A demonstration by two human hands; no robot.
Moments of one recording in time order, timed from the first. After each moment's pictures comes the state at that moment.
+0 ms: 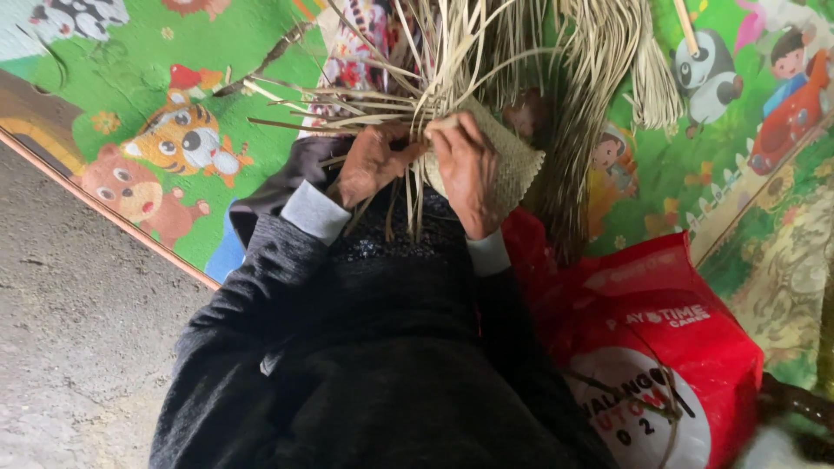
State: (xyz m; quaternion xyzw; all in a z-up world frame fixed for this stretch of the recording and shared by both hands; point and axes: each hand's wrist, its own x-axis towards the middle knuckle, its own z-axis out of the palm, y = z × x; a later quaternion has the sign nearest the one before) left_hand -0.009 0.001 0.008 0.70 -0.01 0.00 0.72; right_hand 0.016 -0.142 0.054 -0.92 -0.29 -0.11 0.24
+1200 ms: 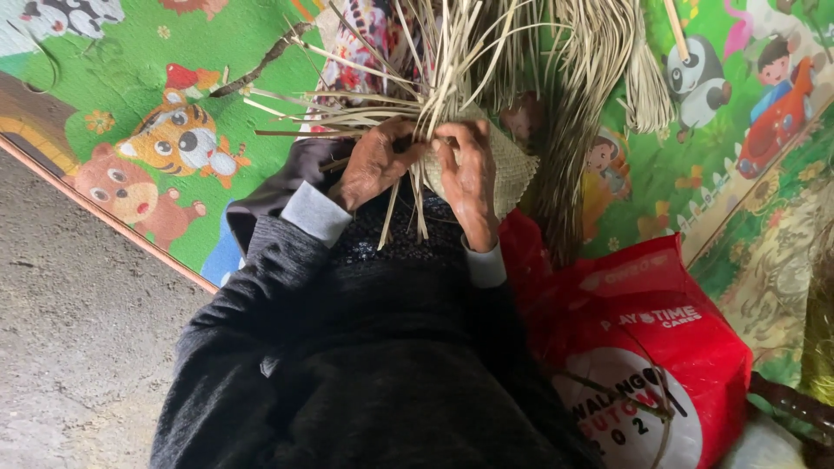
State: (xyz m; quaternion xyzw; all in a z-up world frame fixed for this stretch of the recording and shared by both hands) left_hand -0.007 -0.006 0.007 0.73 0.02 -0.02 0.68; right_hand 0.010 -0.149 0.044 -0.92 -0.18 -0.02 0.36
